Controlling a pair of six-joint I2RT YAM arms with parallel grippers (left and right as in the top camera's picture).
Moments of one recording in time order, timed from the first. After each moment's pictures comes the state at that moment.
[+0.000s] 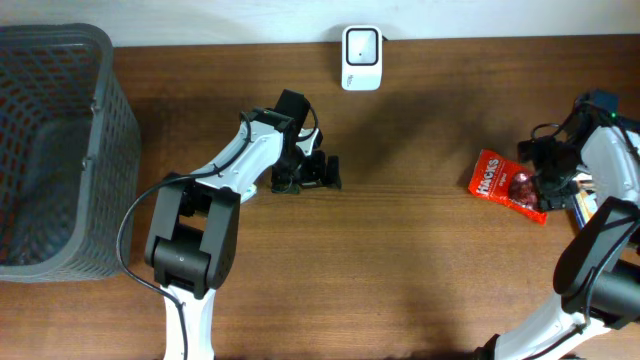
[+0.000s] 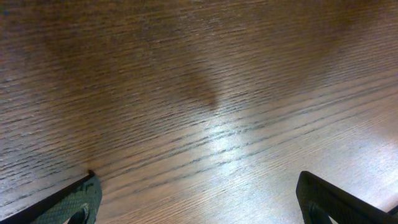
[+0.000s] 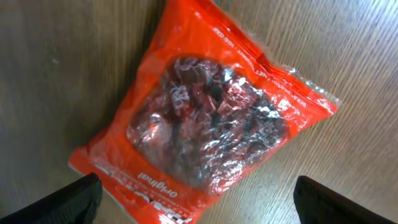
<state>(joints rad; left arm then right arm) -0.38 2.18 1.61 -0.90 0.40 -0.29 -0.41 1.94 1.46 -0.99 -0.07 1.02</state>
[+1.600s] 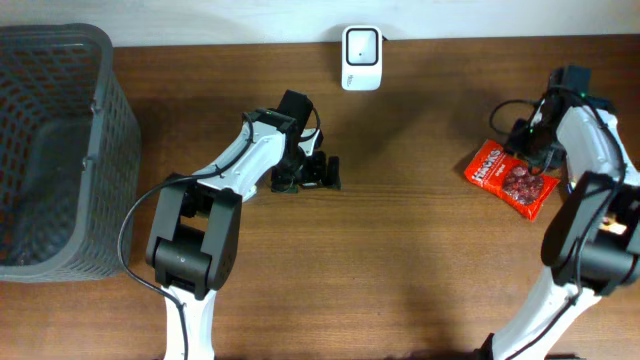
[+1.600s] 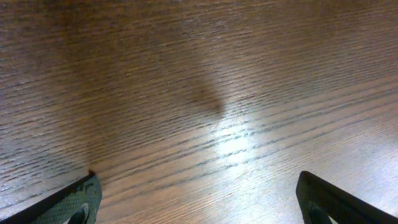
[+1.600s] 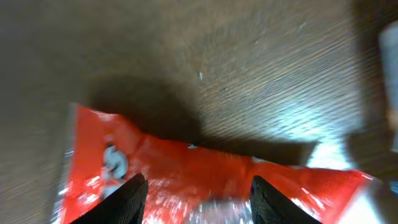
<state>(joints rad) -0.39 2.18 1.61 -0.90 0.36 -0.29 -0.32 2.12 1.61 -0.87 0.02 0.16</state>
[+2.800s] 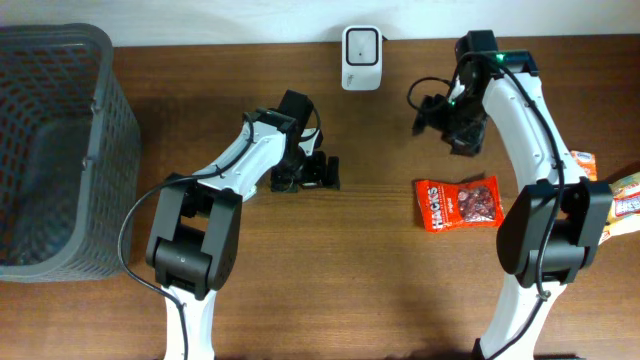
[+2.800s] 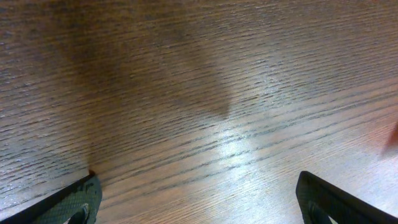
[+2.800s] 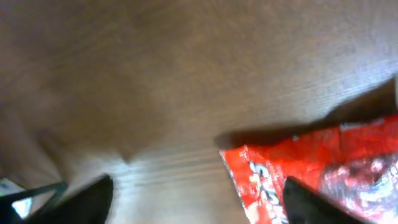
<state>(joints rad) -0.39 2.18 1.62 -0.90 0.35 -0.29 0.04 2.10 1.90 -1.28 -0.19 0.51</state>
